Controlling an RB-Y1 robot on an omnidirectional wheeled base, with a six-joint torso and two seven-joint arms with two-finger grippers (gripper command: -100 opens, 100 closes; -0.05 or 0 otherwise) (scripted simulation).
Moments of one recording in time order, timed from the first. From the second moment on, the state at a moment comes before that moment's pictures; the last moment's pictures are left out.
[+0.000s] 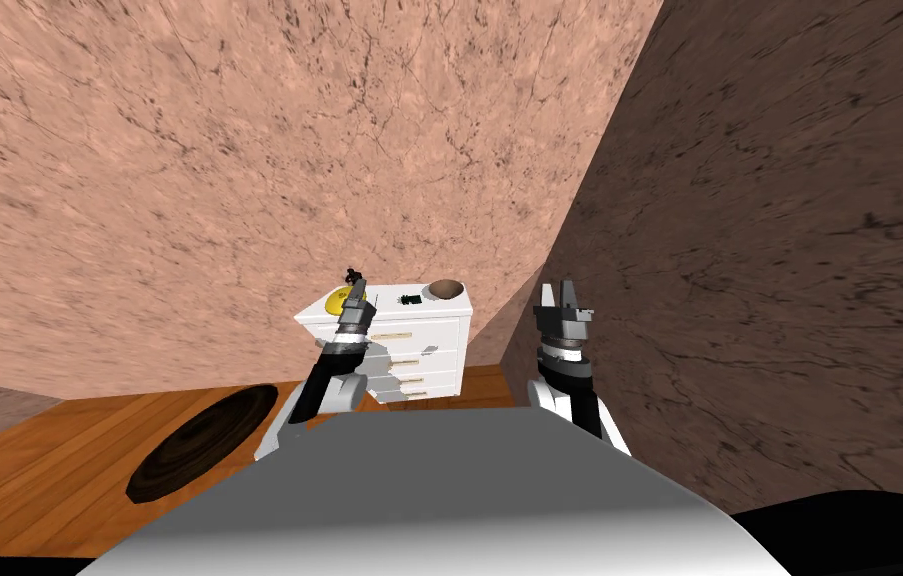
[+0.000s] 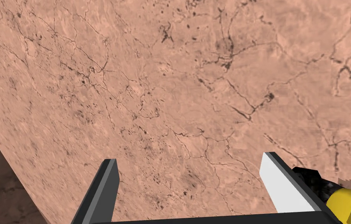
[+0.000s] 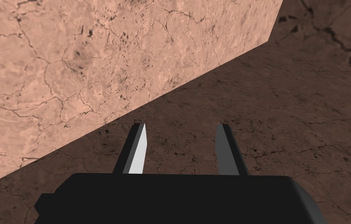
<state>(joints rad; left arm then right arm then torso) 0.35 0.15 0.00 -2.23 0.02 -0.25 -0.08 0.46 0.00 -0.04 -2.30 0.09 -0.64 -0.17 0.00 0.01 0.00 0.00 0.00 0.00</state>
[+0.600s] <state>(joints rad) 0.26 0.18 0.00 -2.21 0.00 -0.08 -0.05 0.46 0.00 -0.04 -2.30 0.09 -0.64 -0.17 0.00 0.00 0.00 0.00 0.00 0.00</state>
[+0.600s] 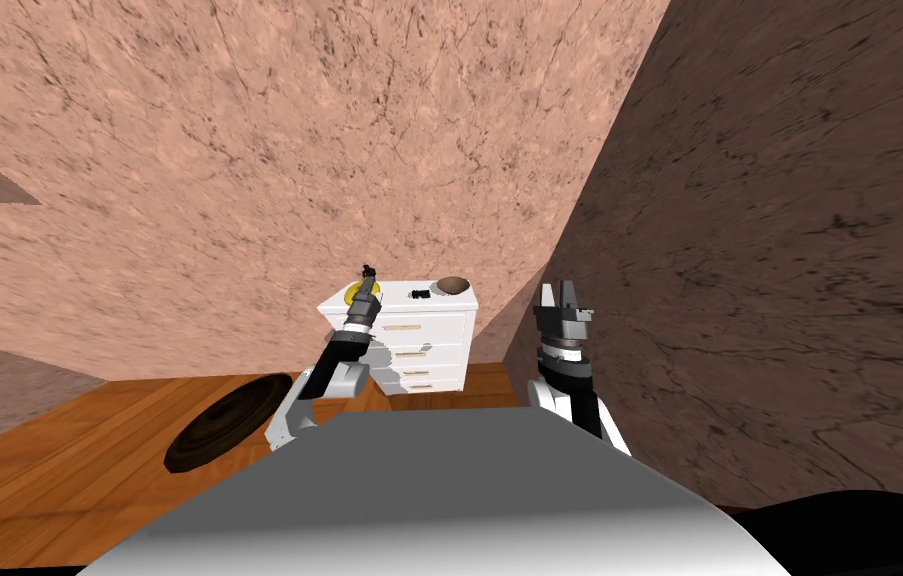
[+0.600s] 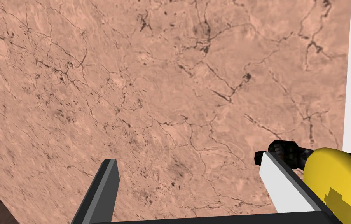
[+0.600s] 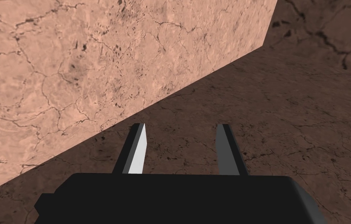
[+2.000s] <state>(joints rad) 0.06 0.20 0.02 -2.15 -0.04 0.30 0.00 0.46 0.00 -0.04 -2.30 0.09 -0.64 -0.17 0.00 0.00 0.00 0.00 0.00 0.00</state>
